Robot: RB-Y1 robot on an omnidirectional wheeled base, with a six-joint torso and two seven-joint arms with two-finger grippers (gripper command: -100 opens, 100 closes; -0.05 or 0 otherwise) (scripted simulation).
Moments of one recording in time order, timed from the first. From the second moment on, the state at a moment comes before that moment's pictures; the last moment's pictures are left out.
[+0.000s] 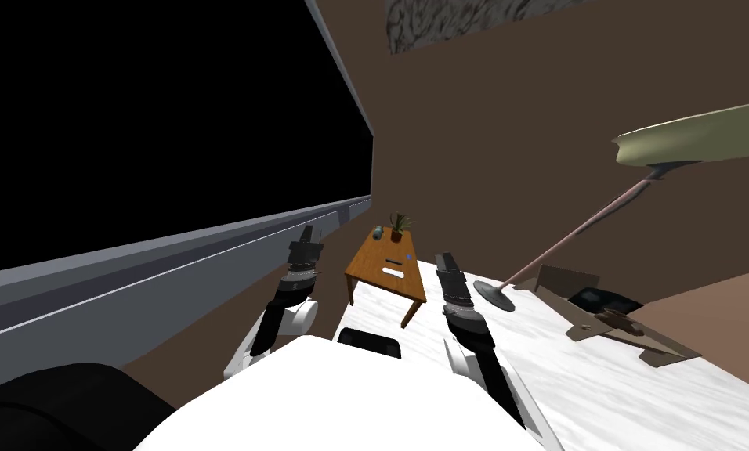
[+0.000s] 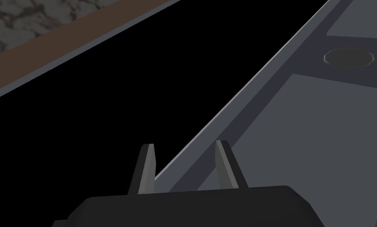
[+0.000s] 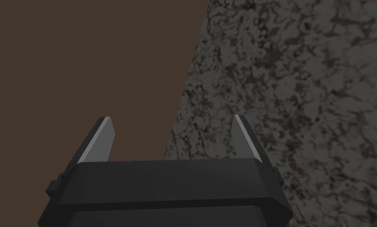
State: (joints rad) left arm 0.49 0.01 -0.01 -2.36 0.02 -0.50 -0.02; right arm 0.49 -0.17 0.02 -2.23 0.18 -0.53 0.05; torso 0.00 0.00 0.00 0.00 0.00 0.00
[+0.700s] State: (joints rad) left arm 0.49 0.01 -0.01 -2.36 0.02 -0.50 -0.02; right arm 0.43 -0.35 0.05 -2.05 0.27 -0.53 -0.05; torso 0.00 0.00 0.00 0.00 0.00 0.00
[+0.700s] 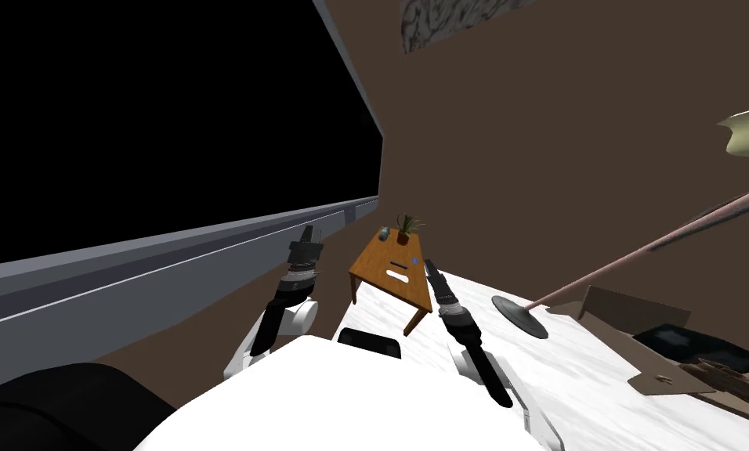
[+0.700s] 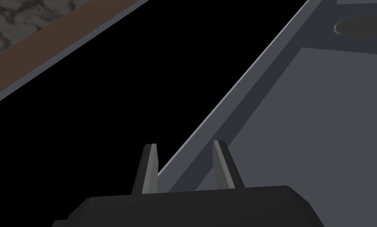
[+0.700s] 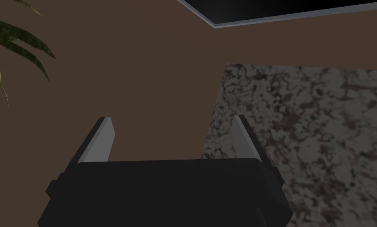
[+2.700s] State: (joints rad) left arm 0.49 0.01 -0.01 -2.36 0.02 -0.50 -0.02; right arm 0.34 -0.75 0.29 -1.47 0.59 -0.53 -0.23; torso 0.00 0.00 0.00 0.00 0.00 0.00
